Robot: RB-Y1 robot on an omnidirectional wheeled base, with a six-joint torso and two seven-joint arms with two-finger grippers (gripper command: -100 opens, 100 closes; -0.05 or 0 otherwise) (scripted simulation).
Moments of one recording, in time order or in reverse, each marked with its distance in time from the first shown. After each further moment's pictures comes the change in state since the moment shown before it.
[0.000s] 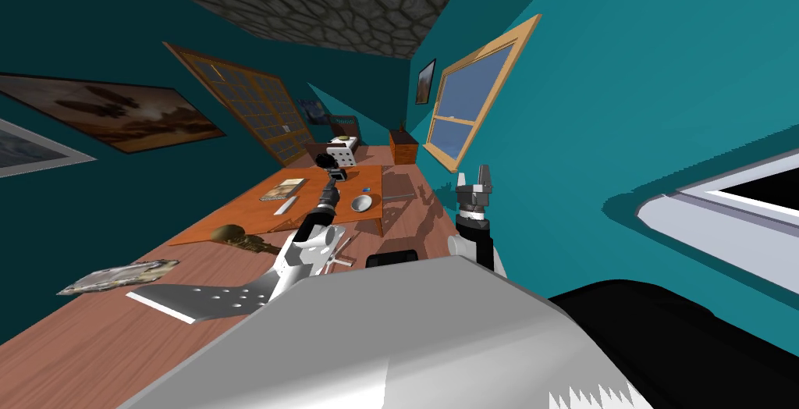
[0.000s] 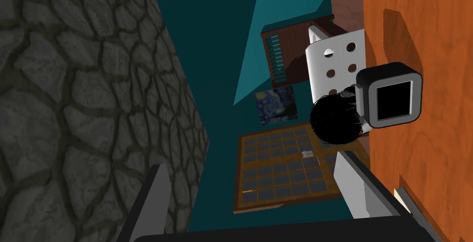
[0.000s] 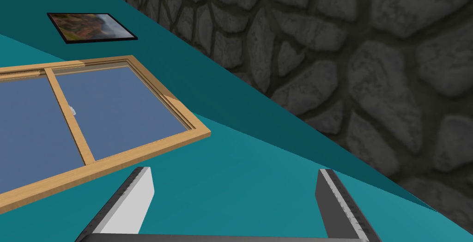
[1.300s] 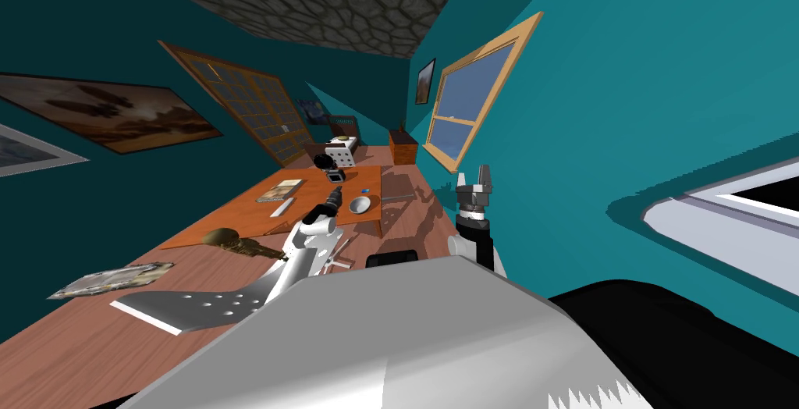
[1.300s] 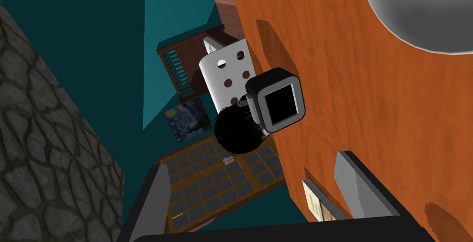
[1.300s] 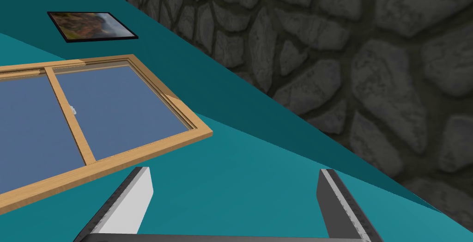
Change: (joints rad) left arm -0.159 0.021 0.043 0.199 0.009 0.353 -0.036; right arm 0.000 0.000 0.000 0.000 0.000 0.000 0.000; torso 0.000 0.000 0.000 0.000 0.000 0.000
